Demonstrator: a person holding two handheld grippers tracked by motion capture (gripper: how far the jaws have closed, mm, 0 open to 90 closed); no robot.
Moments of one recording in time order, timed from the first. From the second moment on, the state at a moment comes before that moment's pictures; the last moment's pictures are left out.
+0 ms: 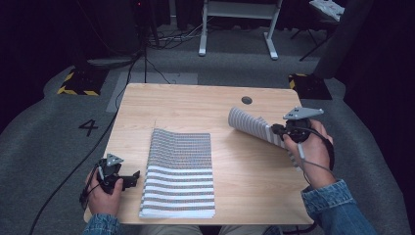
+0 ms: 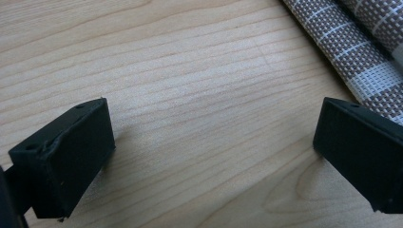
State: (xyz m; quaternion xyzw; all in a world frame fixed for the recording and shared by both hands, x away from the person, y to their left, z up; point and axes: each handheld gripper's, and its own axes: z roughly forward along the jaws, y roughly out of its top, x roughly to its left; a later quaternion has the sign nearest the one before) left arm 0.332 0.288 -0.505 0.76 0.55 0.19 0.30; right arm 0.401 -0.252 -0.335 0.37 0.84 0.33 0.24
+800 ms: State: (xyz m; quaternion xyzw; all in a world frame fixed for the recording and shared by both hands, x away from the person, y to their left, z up) left arm 0.332 0.288 -0.505 0.76 0.55 0.19 0.30; right arm 0.402 -0.282 -0.375 0.42 0.80 0.37 0.20
